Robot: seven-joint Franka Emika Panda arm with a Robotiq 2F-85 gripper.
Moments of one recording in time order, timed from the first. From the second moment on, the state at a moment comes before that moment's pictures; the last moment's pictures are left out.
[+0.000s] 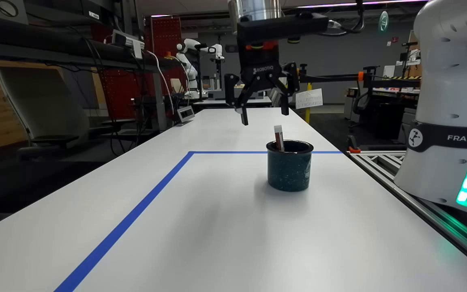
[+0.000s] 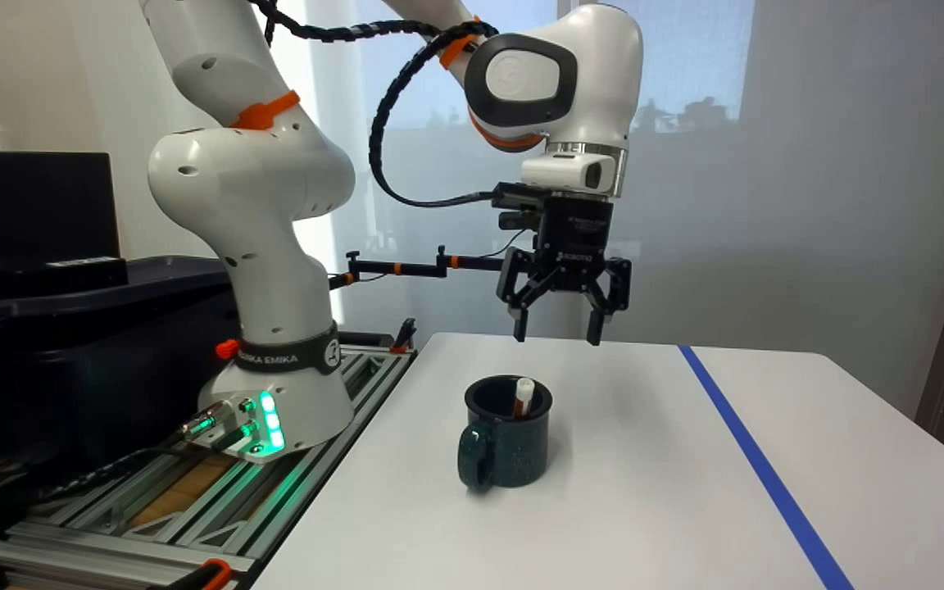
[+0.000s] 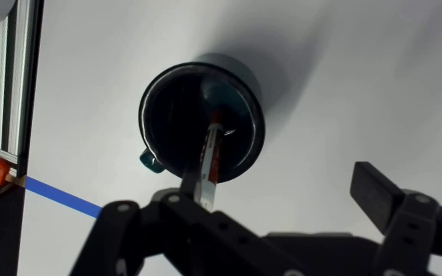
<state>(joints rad) -0.16 -0.35 0.20 -2.75 -0.08 2.31 1.26</state>
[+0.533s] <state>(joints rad) -0.16 -0.34 0.19 -2.75 -0.16 2.31 1.32</state>
